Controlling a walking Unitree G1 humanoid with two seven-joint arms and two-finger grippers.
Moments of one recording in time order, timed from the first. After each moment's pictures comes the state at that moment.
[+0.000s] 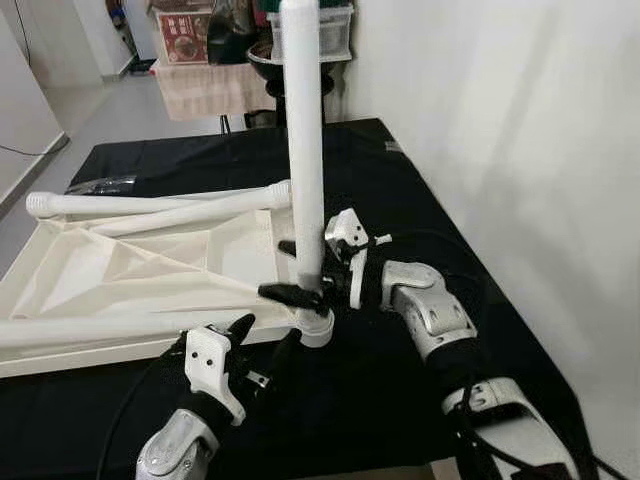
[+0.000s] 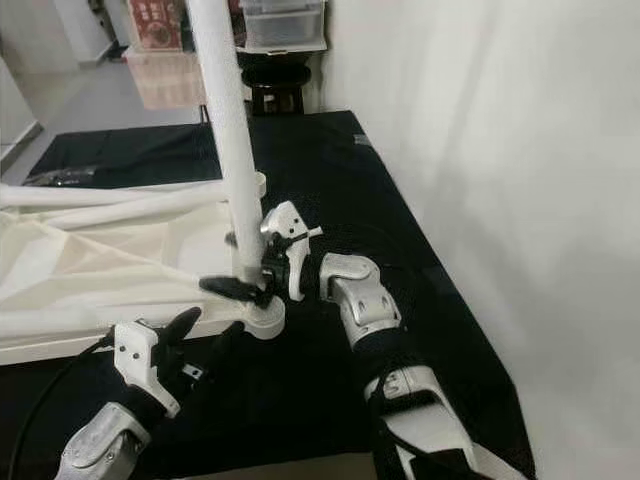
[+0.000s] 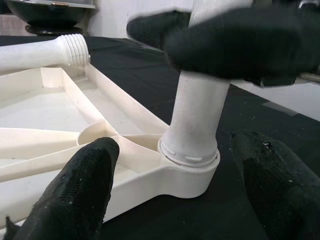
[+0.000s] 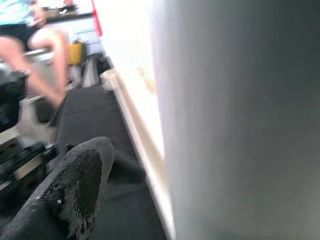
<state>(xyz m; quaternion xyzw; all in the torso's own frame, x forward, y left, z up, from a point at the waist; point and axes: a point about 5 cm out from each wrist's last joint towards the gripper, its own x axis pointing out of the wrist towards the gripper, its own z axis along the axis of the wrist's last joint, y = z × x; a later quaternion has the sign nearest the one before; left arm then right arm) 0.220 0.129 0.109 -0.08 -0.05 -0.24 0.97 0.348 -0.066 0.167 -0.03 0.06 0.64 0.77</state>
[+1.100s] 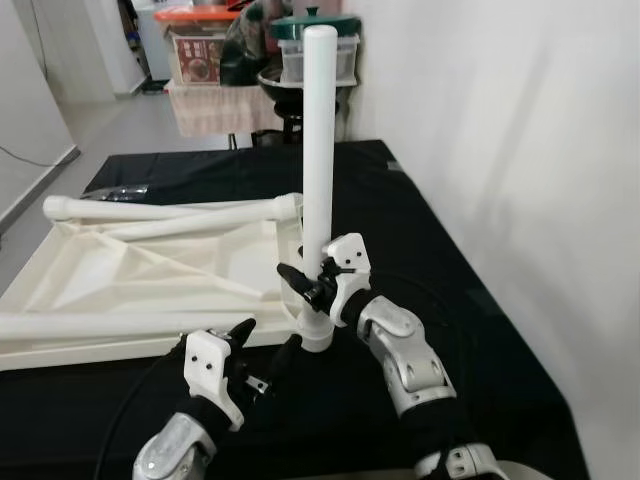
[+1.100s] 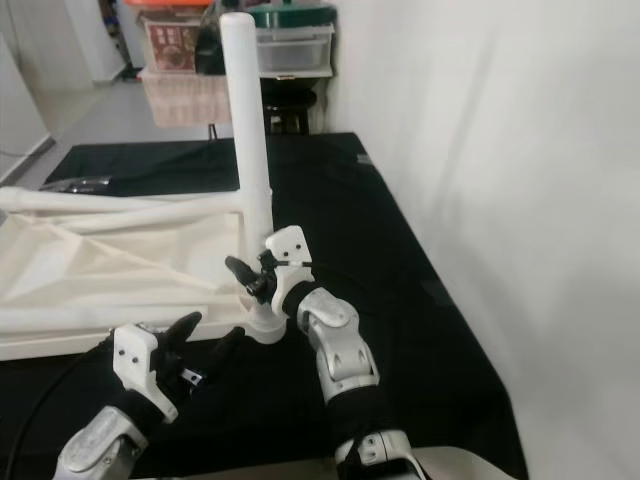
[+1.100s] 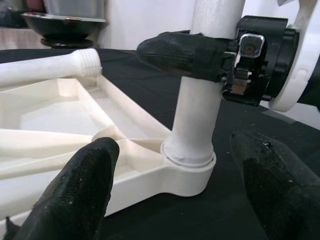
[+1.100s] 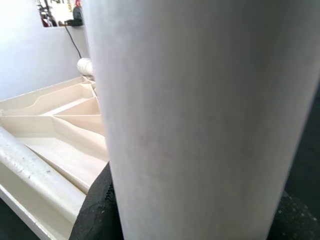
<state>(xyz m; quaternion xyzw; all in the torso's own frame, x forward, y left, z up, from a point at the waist) 0.217 0.129 0.107 -0.08 -0.04 -0.23 0.97 0.331 -0.063 0.138 -0.02 0.03 0.31 0.95</state>
